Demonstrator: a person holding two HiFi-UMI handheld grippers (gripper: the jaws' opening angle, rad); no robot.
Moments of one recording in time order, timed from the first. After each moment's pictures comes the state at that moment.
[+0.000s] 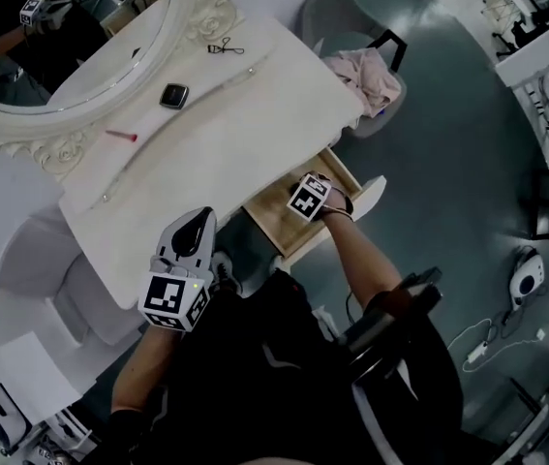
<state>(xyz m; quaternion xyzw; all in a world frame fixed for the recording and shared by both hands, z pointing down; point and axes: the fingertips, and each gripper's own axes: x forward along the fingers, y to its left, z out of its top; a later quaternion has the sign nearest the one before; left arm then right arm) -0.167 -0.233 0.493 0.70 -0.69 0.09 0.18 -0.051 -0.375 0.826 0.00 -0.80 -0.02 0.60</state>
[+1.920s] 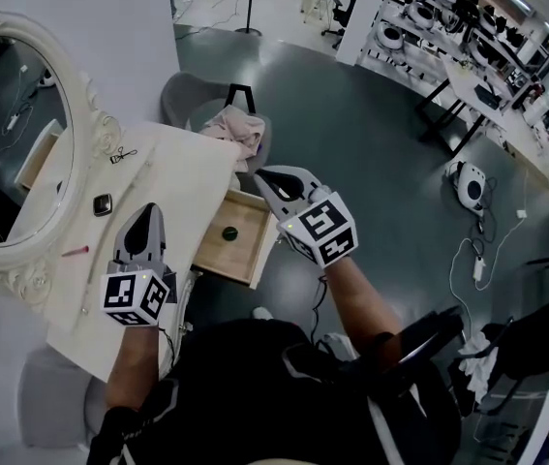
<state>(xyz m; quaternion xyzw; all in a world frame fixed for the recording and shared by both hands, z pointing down) -0.148 -0.274 0.348 0.82 -0.57 -0.05 0.05 0.034 -0.322 0.341 0.37 -0.92 -0.04 0.15</state>
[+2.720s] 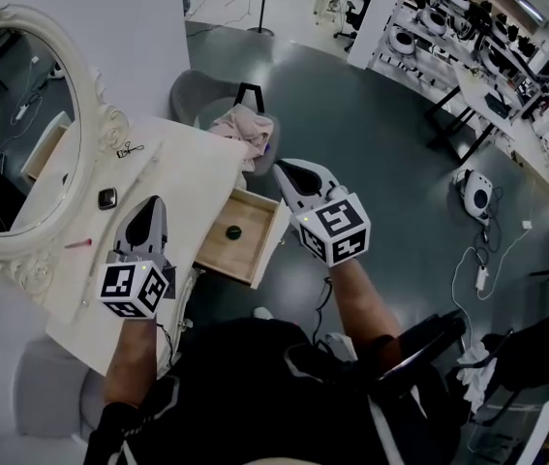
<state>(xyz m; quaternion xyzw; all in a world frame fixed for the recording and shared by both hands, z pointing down) -0.149 -0.280 0.342 0.82 -0.57 -0.04 0.06 0.058 -0.337 0.329 0.42 -0.90 -0.02 0.11</state>
